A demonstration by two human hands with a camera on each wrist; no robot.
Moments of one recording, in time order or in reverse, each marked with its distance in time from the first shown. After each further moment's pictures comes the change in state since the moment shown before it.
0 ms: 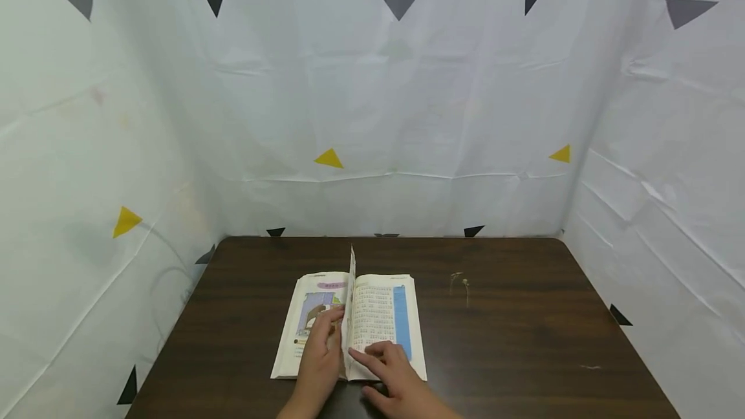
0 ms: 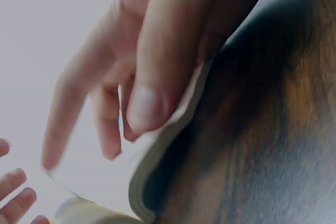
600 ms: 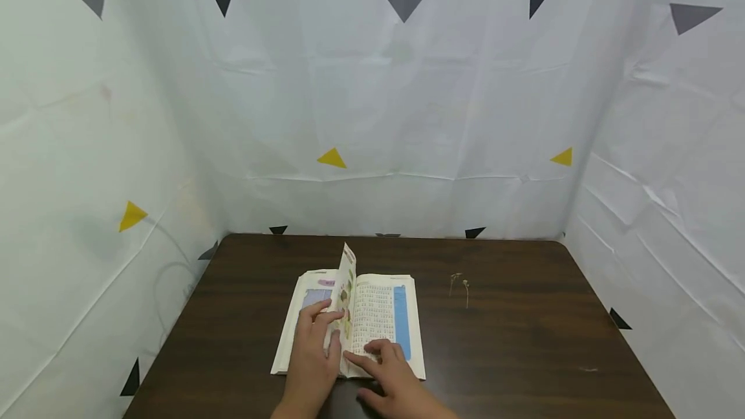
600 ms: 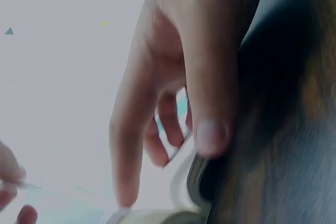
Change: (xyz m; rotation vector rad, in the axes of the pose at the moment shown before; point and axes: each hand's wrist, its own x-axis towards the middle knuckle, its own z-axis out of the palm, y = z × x) left_hand -0.007 0.029 -0.018 0.371 0.211 0.334; right_hand 0.001 -0.002 0.002 -0.042 -0.117 0.101
